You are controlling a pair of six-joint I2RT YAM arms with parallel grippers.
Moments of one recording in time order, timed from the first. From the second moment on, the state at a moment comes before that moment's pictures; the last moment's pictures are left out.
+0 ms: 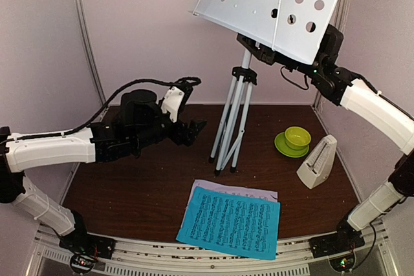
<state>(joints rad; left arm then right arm) -0.97 1.39 1.06 0.10 -0.26 0.03 0.58 1.48 1.56 0.15 -0.50 0.36</state>
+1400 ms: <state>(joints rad) -0.93 1.78 1.43 0.19 -0.10 0.31 0.56 1.57 1.62 0.23 -0.58 0.40</state>
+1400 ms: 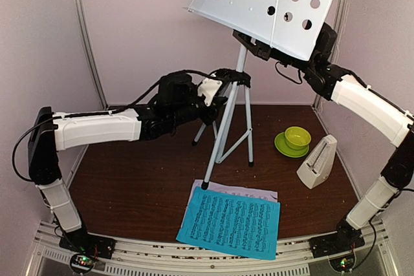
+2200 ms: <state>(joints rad) -0.79 1.90 1.35 0.50 -0.22 0.47 0.57 1.82 1.88 0.15 -0.59 0.25</state>
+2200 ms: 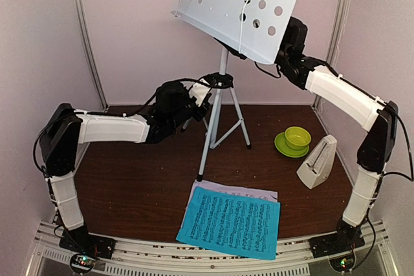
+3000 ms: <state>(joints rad) -0.74 2.10 1.42 0.63 -0.30 0.40 0.55 2.04 2.09 0.04 -0.60 0.09</state>
